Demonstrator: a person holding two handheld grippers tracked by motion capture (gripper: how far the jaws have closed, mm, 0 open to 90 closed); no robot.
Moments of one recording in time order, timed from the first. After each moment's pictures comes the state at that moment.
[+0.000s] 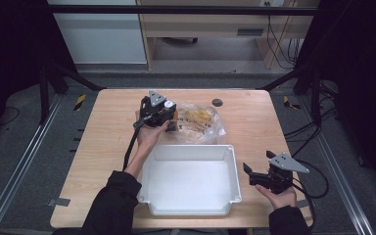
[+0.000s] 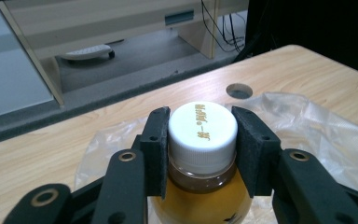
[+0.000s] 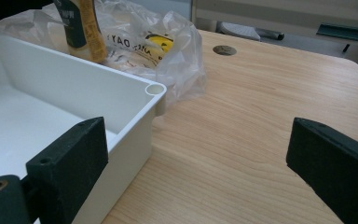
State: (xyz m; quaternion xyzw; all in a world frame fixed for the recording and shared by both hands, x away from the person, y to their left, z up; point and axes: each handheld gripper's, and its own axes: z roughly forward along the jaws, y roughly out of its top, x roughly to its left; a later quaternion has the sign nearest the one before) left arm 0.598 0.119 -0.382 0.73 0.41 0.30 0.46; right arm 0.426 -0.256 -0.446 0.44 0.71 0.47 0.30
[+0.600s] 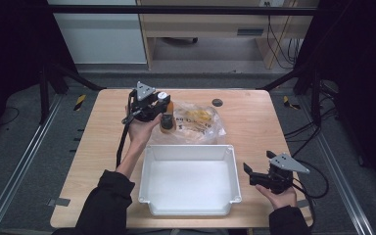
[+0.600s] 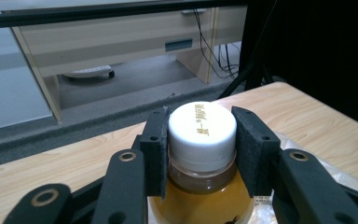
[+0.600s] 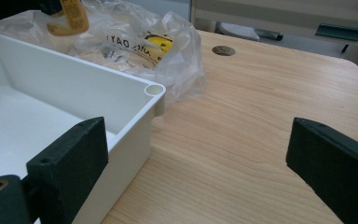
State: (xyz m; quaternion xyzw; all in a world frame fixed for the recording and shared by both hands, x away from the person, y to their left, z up) left arm 0.580 0.137 -0.341 0.69 0.41 0.30 0.51; right arm 0.426 -0.256 -0.445 0.44 0.71 0.47 0.31
